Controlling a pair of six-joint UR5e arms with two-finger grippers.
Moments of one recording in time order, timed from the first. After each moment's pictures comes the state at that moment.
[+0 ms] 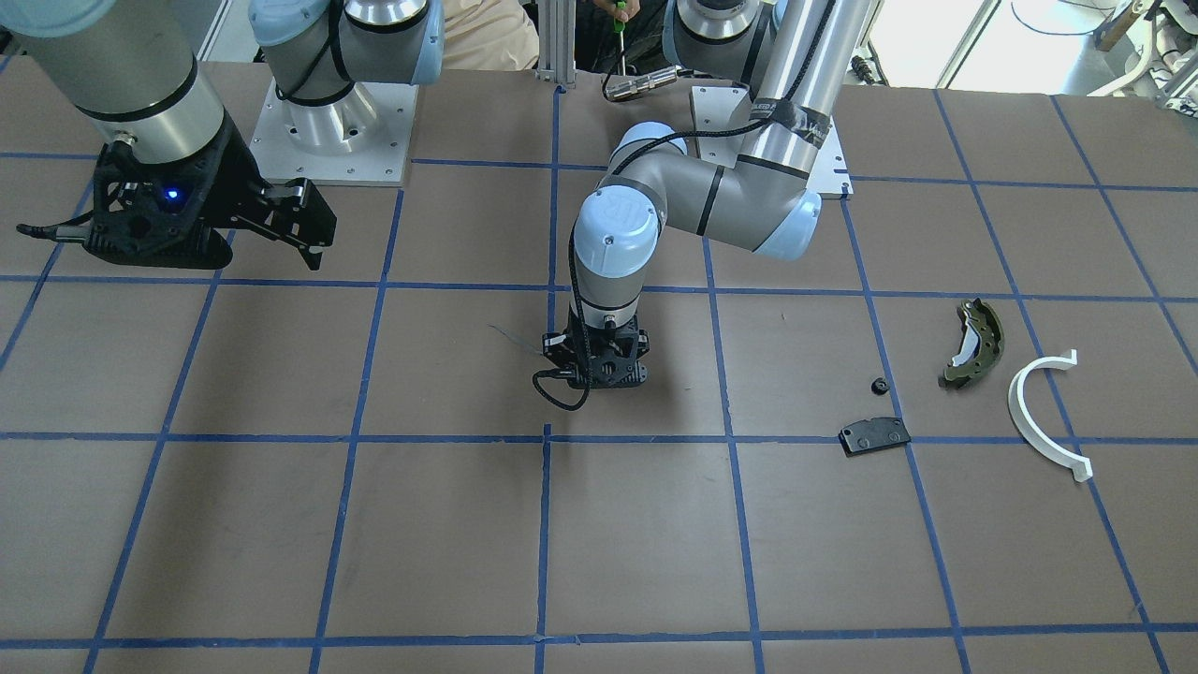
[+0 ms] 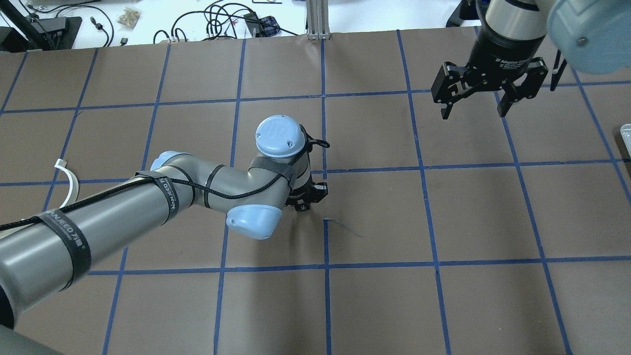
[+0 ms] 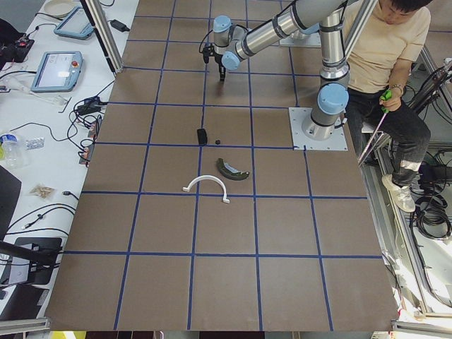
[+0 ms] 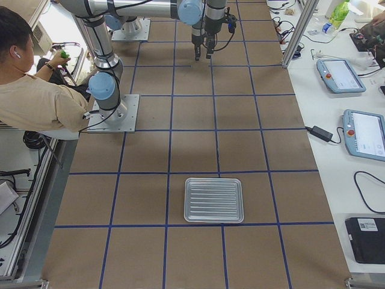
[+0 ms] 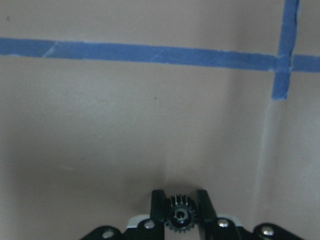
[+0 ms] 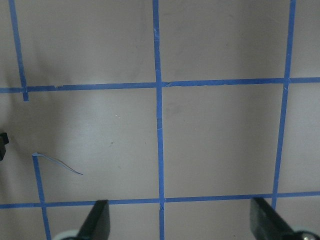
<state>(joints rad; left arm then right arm) -1.92 -1.96 -1.95 -0.78 1.54 -0.42 1.55 -1.51 1.53 -1.52 -1.59 0.00</state>
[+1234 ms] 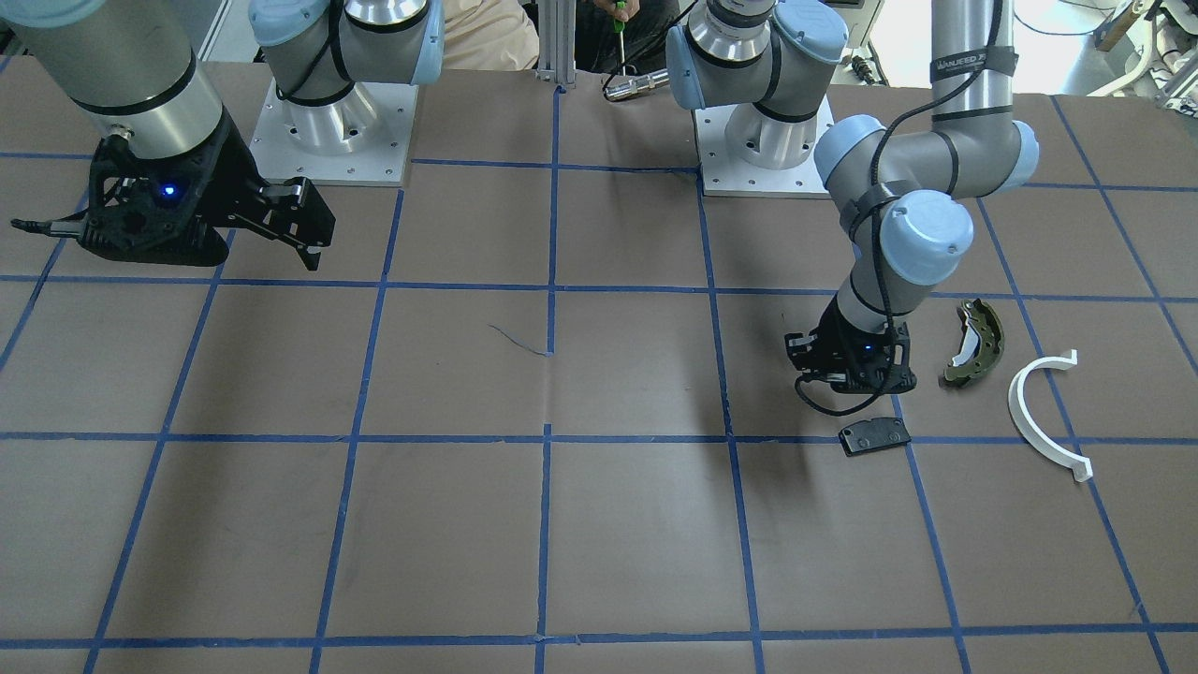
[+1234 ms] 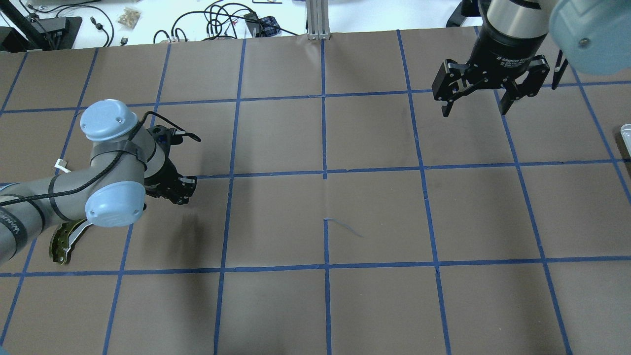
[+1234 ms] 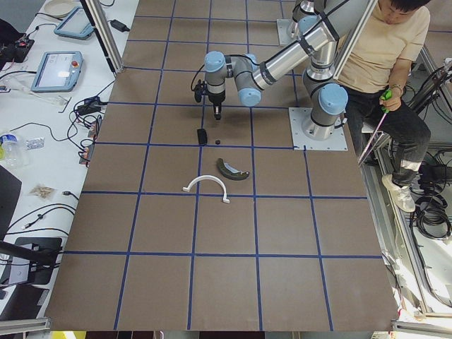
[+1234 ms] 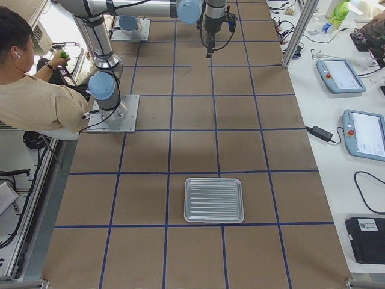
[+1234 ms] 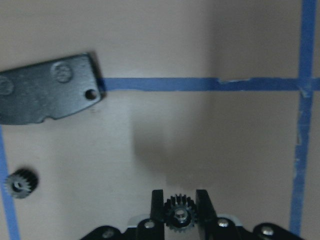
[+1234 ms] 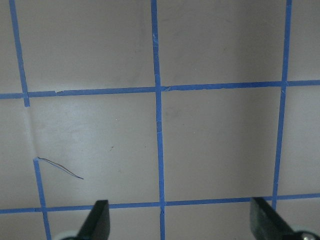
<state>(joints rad) -1.32 -1.76 -2.13 -0.84 1.61 0.27 1.55 -1.51 1.53 -1.53 -1.59 0.01</state>
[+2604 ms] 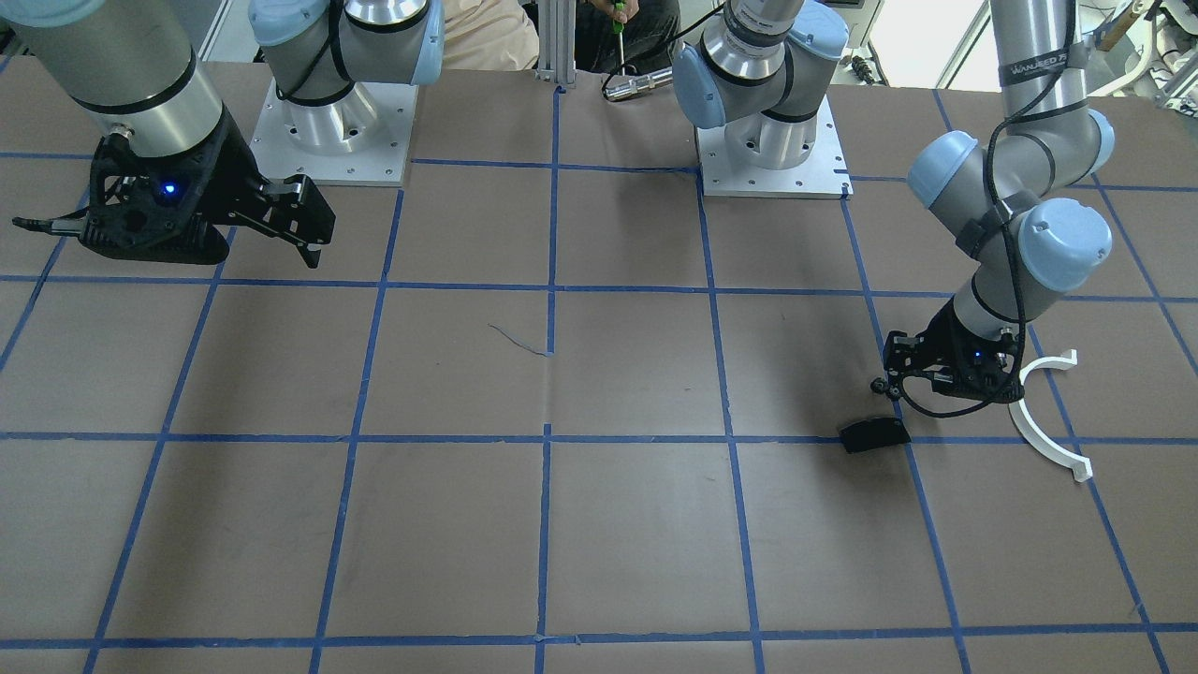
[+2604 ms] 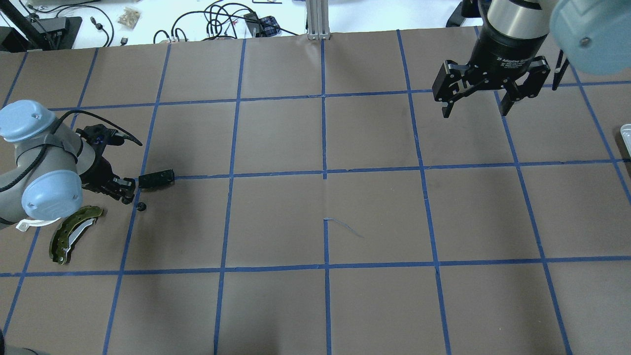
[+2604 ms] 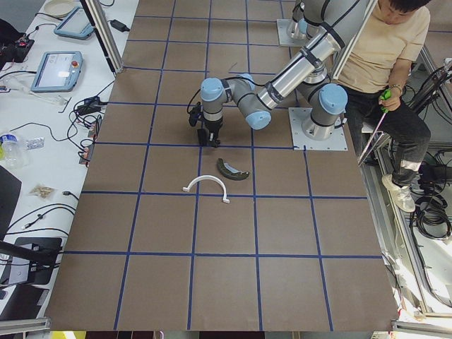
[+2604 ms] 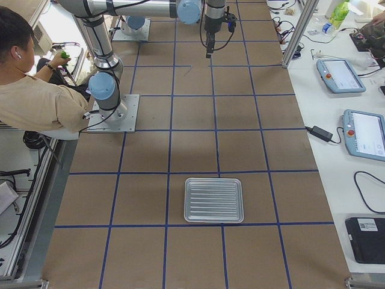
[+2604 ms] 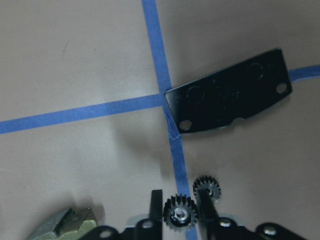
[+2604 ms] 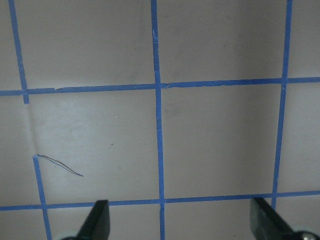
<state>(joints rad) -1.10 -1.80 -2.08 -0.83 1.61 0.63 1.55 -1.52 1.53 -1.52 -1.59 0.01</state>
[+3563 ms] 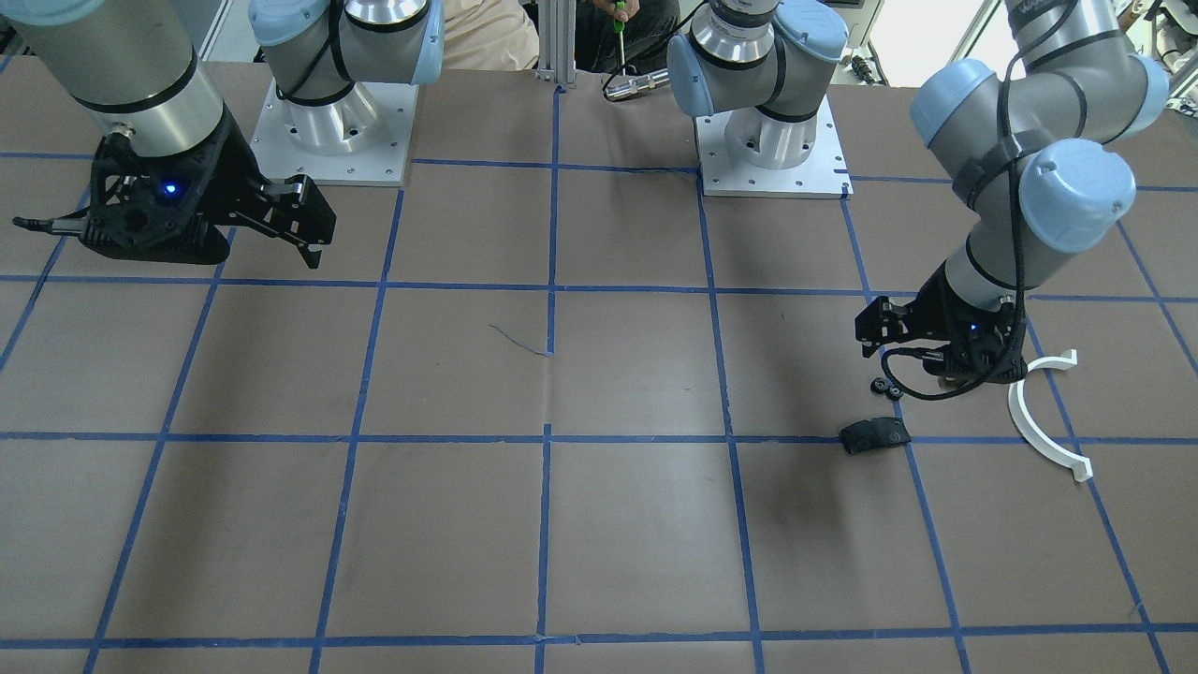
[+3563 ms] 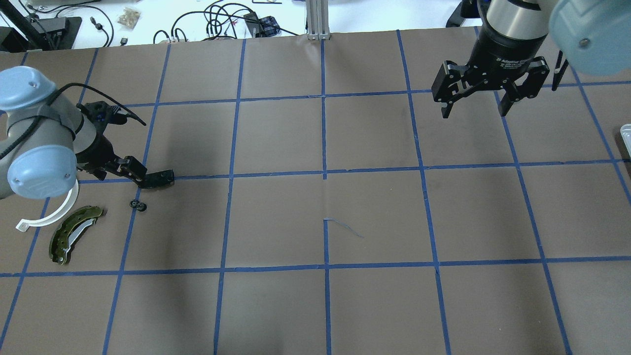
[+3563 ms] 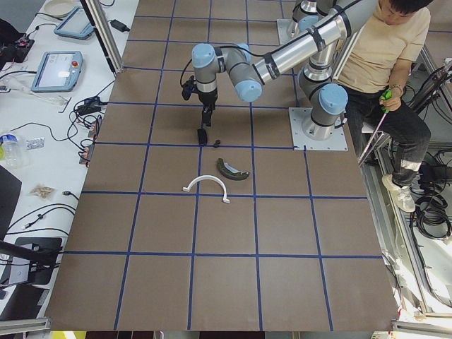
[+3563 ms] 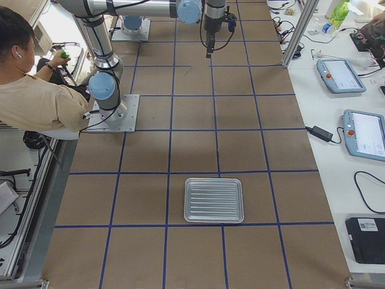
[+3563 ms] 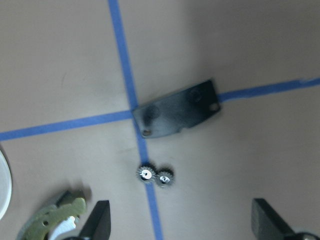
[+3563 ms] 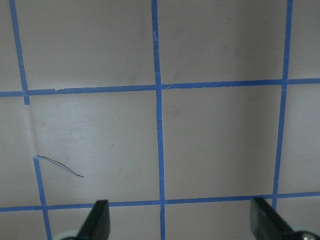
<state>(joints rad) -1.30 -1.69 -1.83 -1.26 1.64 0.40 1.55 -1.52 1.53 -1.53 -1.59 0.01</state>
